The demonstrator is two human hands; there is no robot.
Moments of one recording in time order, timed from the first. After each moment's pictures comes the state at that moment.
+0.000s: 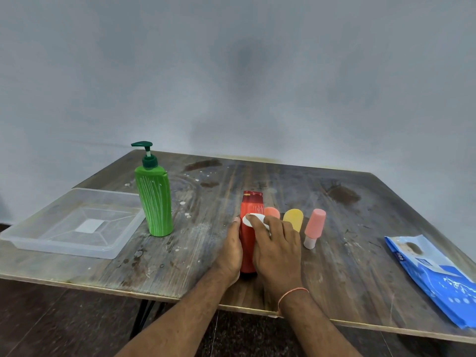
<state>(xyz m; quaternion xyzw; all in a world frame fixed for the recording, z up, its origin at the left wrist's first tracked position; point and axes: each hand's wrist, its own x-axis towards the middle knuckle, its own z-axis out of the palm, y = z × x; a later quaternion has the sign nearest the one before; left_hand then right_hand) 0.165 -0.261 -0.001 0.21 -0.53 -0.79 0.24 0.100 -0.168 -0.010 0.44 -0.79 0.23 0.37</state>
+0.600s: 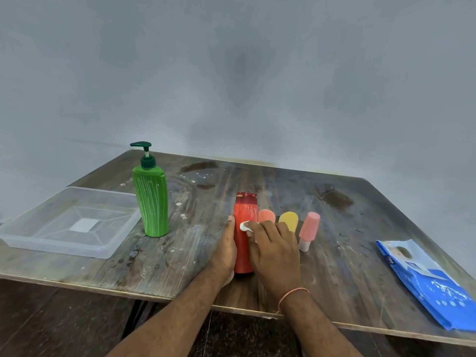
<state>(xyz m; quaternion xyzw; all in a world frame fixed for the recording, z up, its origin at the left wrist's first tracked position) 0.166 -0.265 0.001 0.22 -0.50 -0.81 0.23 0.094 -0.161 0.000 0.47 -0.76 0.24 0.38</state>
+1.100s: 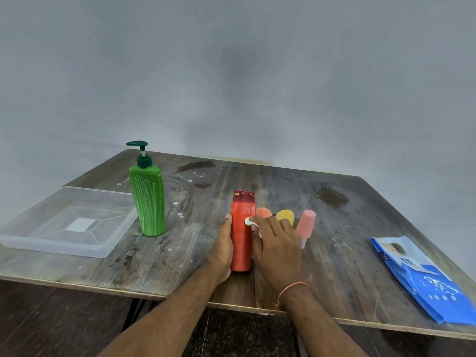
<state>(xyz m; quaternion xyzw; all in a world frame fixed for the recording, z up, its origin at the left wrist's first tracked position) 0.170 -0.262 0.009 0.20 -0.49 -0.82 0.22 0.086 -0.157 0.005 0.45 -0.78 0.27 0.34</state>
